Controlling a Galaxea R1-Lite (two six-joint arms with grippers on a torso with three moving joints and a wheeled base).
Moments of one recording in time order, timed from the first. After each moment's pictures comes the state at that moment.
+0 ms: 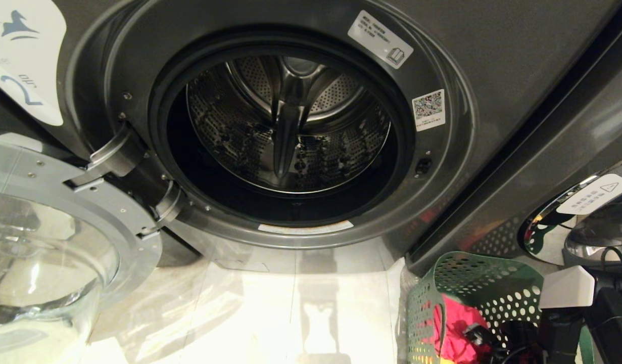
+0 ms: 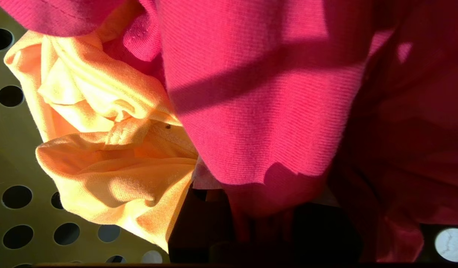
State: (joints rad) left arm 0.01 0.00 0.00 -0.11 0.00 0.04; right arm -0.31 2.96 -0.86 -0.91 0.45 -0.60
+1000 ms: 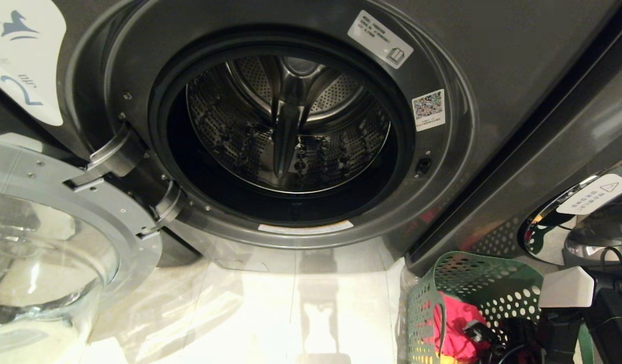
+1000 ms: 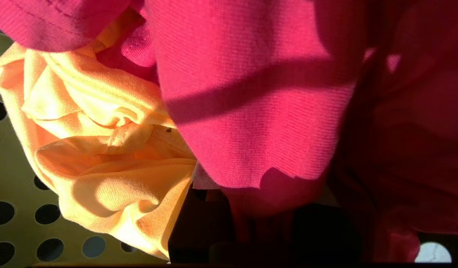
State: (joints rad) left arm 0.01 0.00 0.00 -0.11 0.00 0.04; right arm -0.31 2.97 -0.89 -0.90 0.45 -0.60
